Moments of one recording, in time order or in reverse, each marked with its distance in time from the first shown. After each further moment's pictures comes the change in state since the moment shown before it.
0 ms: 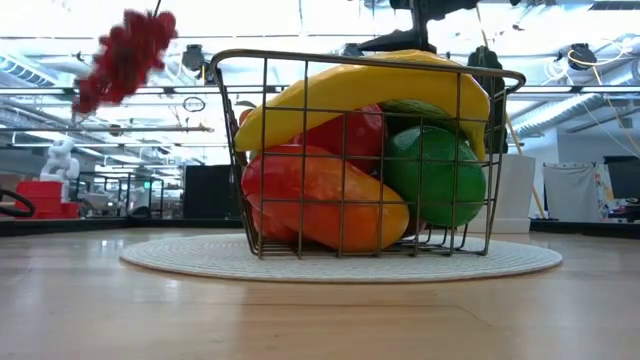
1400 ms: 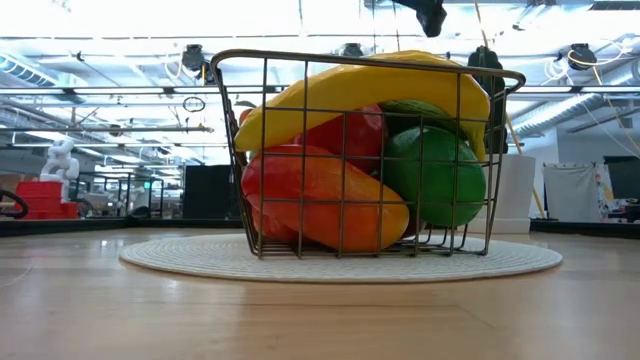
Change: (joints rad) left arm 0.318 -0.007 0.450 0.988 -0.176 0.801; right arm -0.064 -0.198 -0.037 0.043 -0.144 -0.337
